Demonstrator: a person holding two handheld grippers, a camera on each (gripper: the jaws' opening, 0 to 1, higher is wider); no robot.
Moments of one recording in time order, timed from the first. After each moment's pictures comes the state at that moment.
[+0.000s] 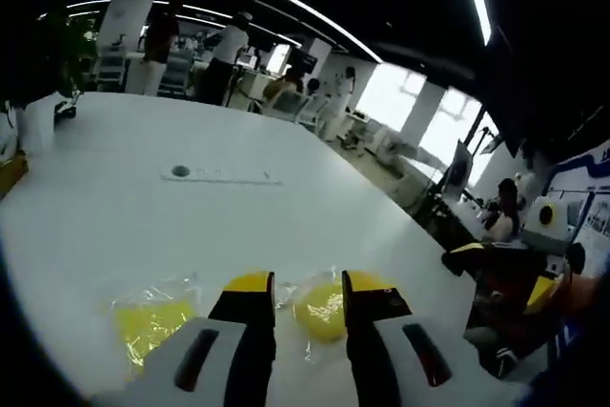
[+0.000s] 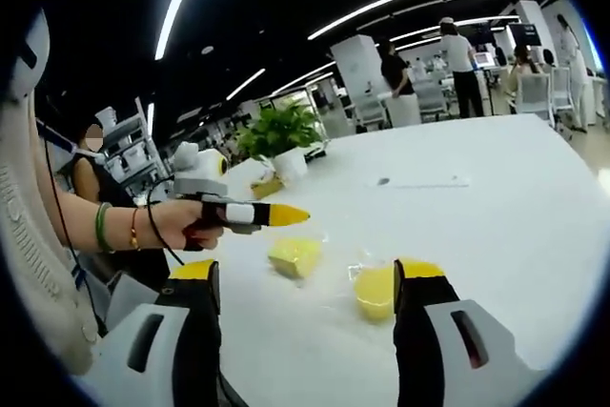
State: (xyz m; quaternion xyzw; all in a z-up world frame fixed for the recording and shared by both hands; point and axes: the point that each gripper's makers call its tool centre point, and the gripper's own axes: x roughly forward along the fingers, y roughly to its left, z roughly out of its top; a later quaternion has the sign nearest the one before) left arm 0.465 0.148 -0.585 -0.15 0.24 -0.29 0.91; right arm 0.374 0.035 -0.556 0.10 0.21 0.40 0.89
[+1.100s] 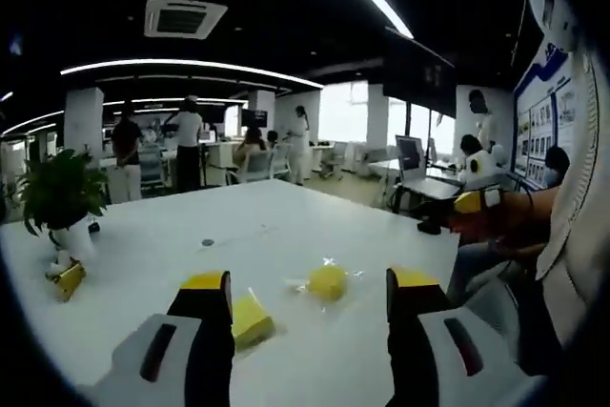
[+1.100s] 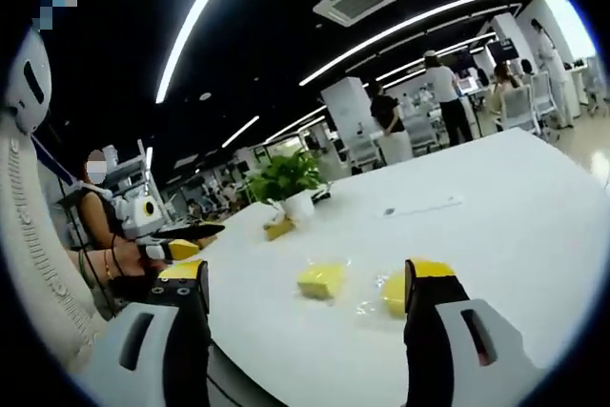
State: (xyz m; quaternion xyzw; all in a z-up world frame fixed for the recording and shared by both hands) left arm 0.315 0.245 -0.506 -0.02 0.10 -0.35 0.93; right arm 0.304 0.027 -0.522 0.17 0.12 0.37 0.91
